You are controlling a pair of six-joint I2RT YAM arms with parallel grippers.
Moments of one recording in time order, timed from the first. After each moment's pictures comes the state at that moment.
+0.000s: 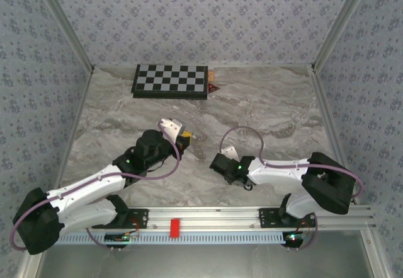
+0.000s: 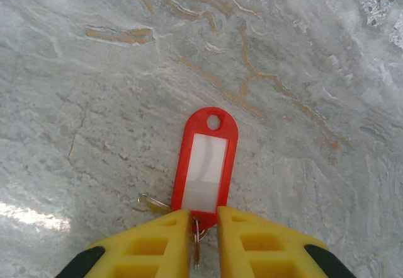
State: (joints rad) left arm -0.84 0.99 0.53 0.15 -0.01 -0.21; right arm 1.07 1.43 0.65 -0.54 0.46 0.58
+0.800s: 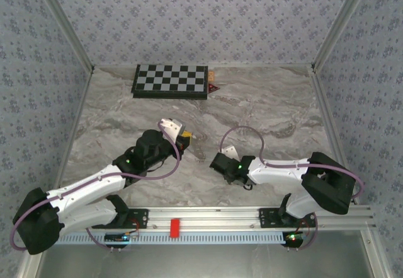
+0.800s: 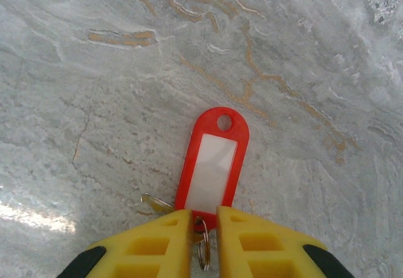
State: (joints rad) left arm -0.84 0.99 0.53 0.15 -0.01 -0.21; right arm 1.06 1.43 0.64 -0.53 0.45 0.59
